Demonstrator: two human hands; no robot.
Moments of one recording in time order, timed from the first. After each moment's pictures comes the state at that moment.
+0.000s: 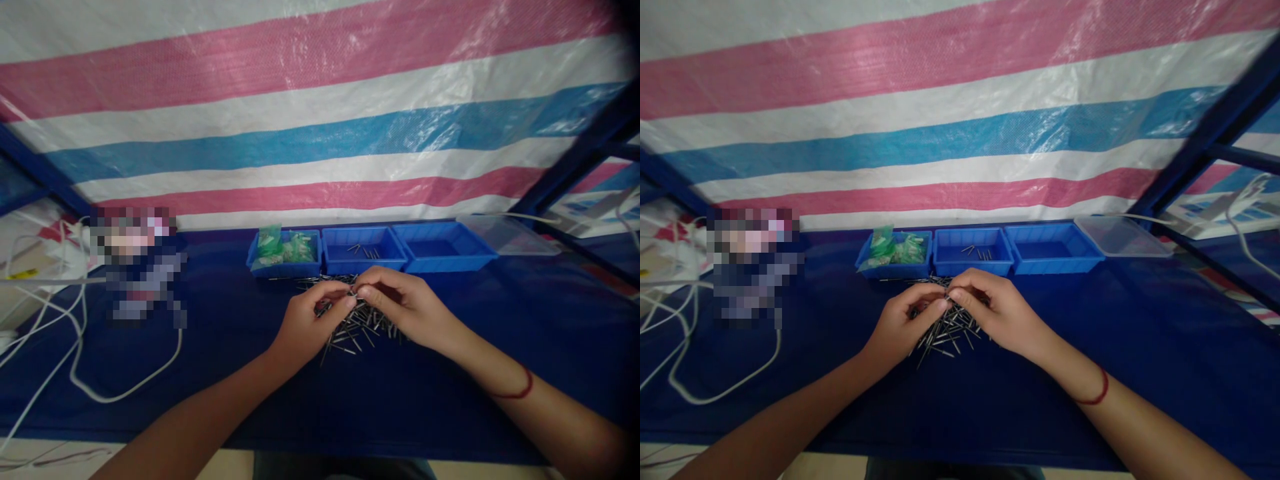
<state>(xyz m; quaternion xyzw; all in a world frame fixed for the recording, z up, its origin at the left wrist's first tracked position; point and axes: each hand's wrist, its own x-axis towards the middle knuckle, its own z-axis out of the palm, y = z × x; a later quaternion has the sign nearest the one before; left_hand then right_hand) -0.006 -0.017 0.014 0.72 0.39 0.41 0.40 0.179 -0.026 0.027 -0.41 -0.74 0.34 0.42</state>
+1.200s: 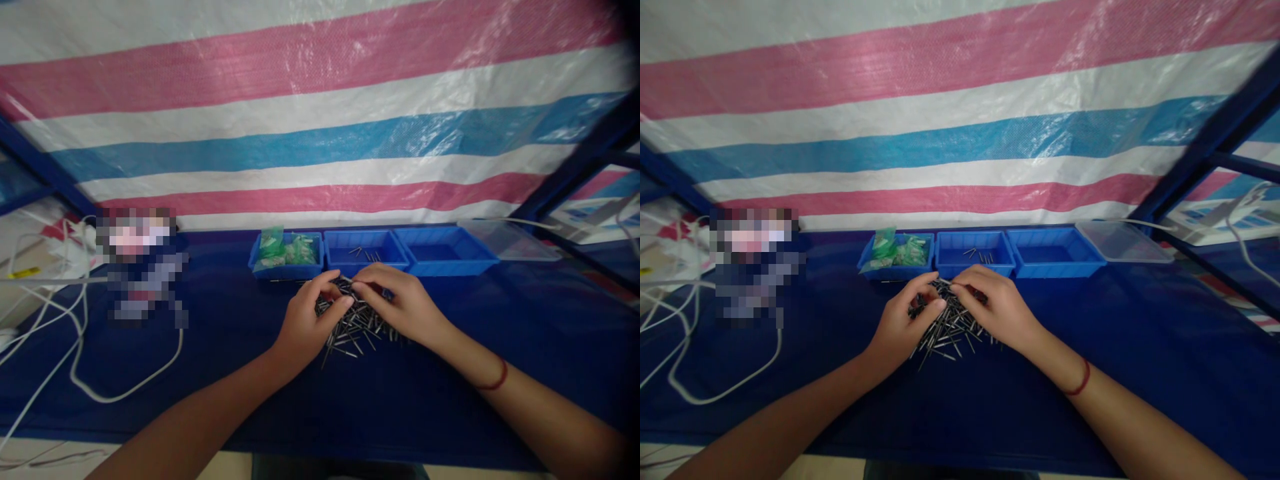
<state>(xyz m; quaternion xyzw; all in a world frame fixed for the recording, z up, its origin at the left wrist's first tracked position) -0.011 -0.013 0.008 0.75 0.42 0.42 0.30 0.179 -0.010 0.016 -0.41 -0.79 0.15 0.43</state>
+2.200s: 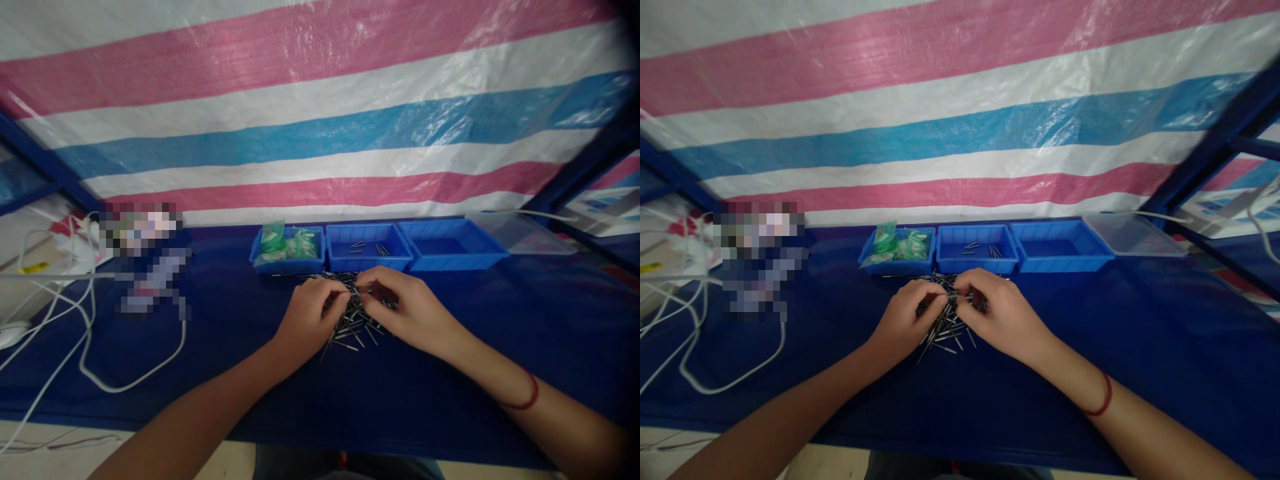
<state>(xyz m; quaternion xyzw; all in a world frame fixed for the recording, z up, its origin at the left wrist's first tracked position) -0.011 -0.011 0.010 0.84 0.41 0.30 0.20 0.176 -0.029 0.021 -0.47 -0.78 0.19 0.38</state>
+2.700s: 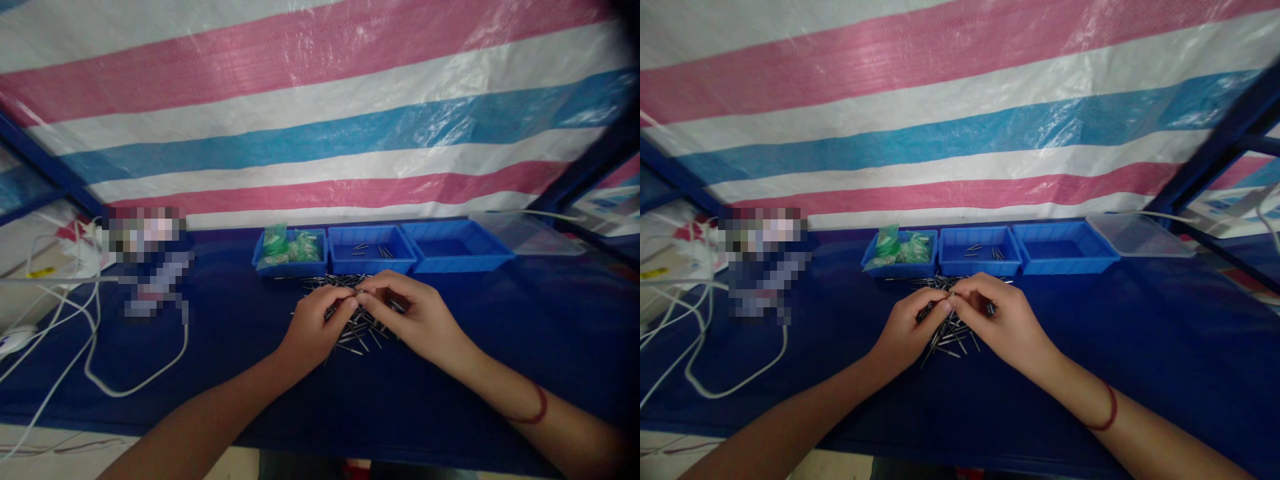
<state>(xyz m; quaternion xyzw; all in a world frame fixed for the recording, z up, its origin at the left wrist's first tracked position) -0.009 -0.016 0.010 0.78 0.39 0.36 0.32 0.168 -0.035 0.016 -0.46 -0.71 0.27 0.46</state>
